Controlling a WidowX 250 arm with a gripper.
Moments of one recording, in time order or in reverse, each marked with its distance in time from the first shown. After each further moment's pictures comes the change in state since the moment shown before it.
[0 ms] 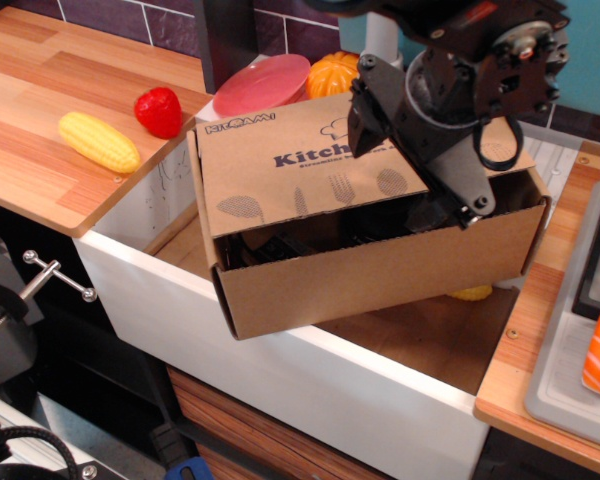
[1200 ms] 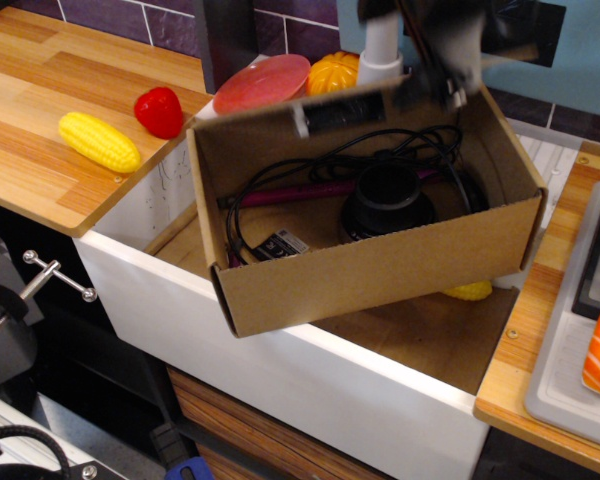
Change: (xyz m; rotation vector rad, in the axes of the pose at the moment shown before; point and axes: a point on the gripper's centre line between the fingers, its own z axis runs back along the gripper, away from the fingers) arm 0.040 0.079 0.031 0.122 -0.012 -0.203
